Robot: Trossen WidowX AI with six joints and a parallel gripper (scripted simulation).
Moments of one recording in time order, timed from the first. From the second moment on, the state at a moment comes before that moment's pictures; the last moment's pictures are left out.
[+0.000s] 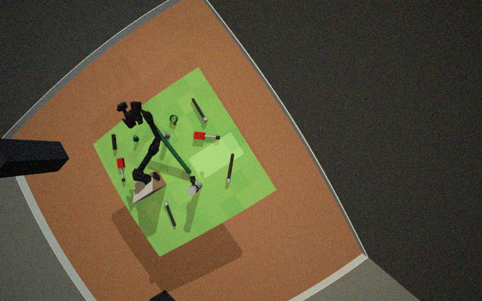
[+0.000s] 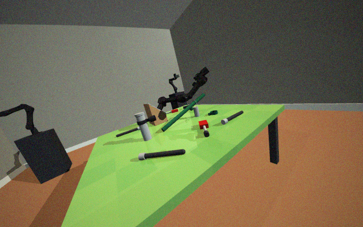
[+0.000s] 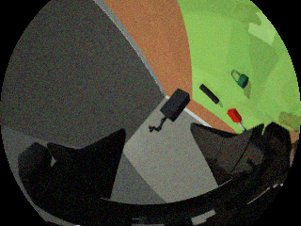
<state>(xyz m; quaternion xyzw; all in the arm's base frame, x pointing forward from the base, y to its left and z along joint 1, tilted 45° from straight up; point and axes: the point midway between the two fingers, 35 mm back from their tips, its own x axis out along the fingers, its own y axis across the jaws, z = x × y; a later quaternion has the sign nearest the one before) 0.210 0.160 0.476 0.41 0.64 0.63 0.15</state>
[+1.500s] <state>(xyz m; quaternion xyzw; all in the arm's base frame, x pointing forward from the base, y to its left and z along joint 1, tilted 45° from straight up) -0.075 -0.223 0.395 -0.29 -0.03 0.80 -0.52</state>
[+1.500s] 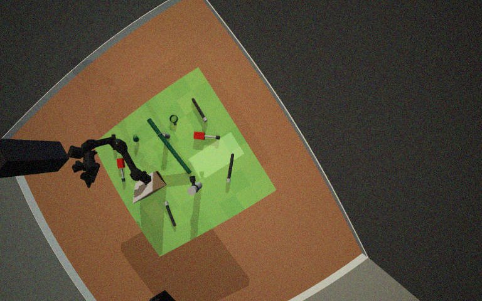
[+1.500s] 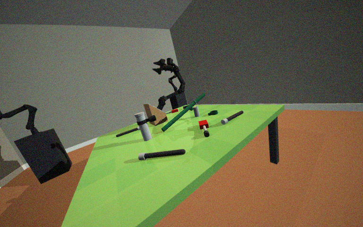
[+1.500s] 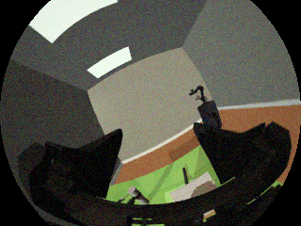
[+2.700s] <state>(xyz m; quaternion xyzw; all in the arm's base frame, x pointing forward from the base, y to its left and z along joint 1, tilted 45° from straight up) 0.260 -0.146 0.097 -0.37 -0.44 -0.10 -0.81</state>
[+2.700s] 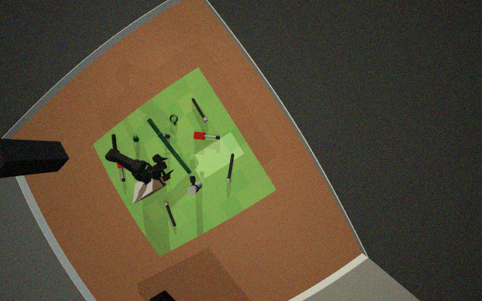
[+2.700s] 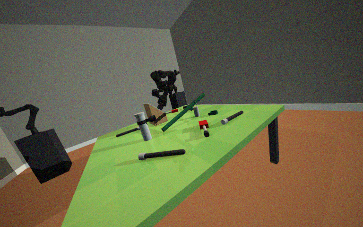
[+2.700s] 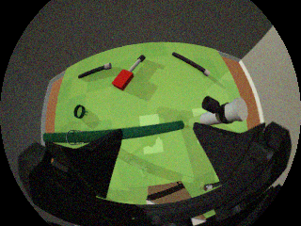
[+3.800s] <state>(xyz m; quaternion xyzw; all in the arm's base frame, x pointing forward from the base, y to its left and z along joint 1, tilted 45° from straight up) 0.284 -0.236 -0.027 0.19 -0.38 -0.30 -0.85</state>
